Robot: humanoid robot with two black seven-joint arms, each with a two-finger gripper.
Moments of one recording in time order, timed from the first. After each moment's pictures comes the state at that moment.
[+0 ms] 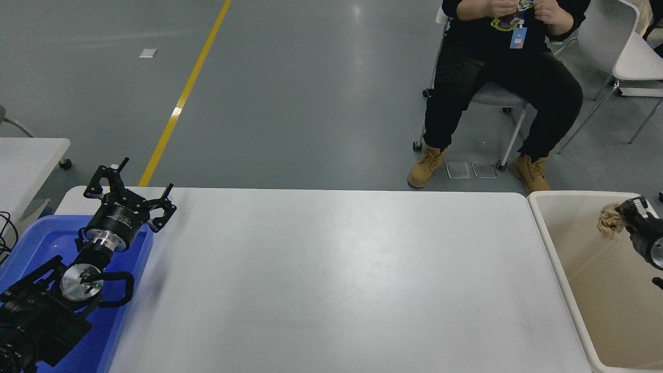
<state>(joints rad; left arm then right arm) -0.56 0.41 -0.83 -0.47 -0.19 -0.61 -0.31 0.76 -0.45 -0.26 0.01 -0.12 0.13 0.31</state>
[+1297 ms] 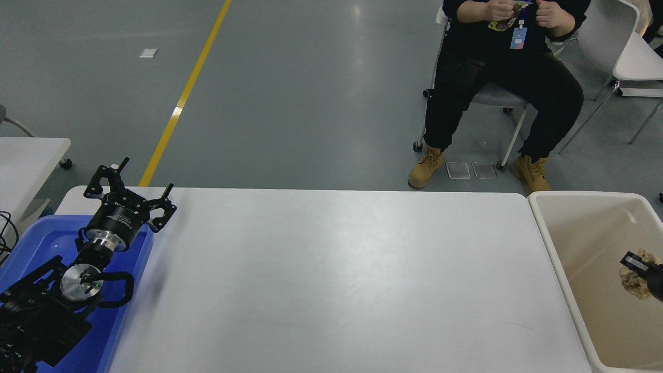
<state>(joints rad) -0.56 0.41 -0.83 -0.47 -0.19 -0.61 -0.31 0.68 -0.44 -0.51 -0.04 -0.37 0.06 0.29</state>
